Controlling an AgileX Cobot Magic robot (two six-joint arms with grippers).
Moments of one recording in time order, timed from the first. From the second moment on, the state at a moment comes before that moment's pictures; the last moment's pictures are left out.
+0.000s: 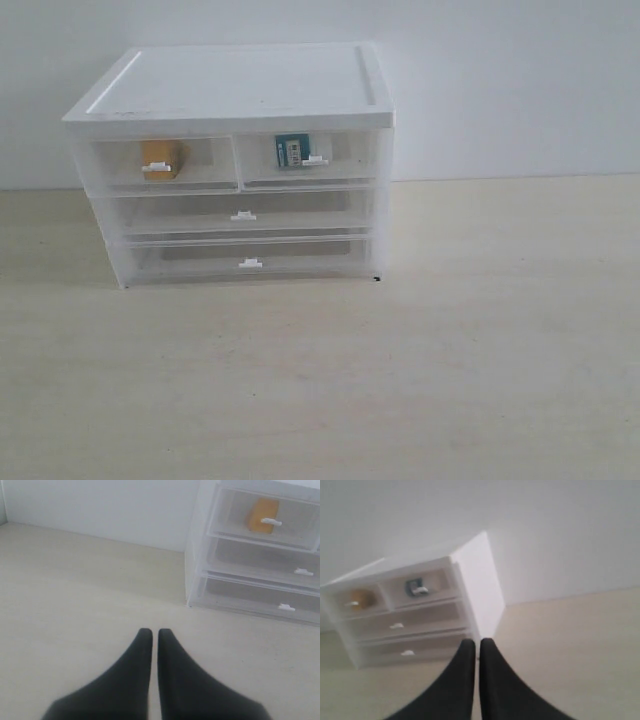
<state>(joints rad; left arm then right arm) 0.05 0.00 0.00 0.03 0.31 -0.17 0.34 0.01 -0.01 -0.55 0.06 0.85</state>
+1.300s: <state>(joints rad) 0.05 0.00 0.00 0.03 0.31 -0.17 0.30 0.01 0.00 0.22 0.13 0.10</state>
